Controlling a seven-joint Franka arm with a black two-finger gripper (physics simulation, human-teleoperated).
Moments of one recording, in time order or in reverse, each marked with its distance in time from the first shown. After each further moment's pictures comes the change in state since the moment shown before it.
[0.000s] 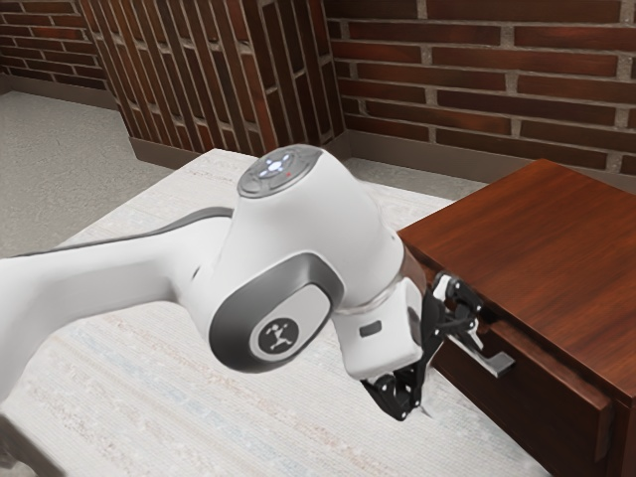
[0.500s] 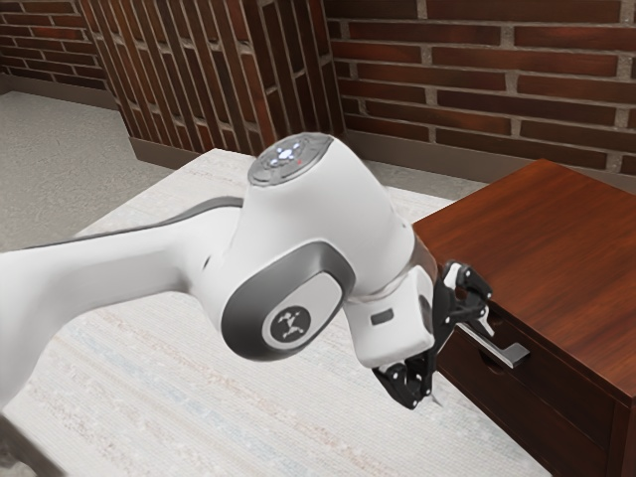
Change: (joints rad) arm -0.001 0.032 0.000 0.055 0.004 -0.008 0.001
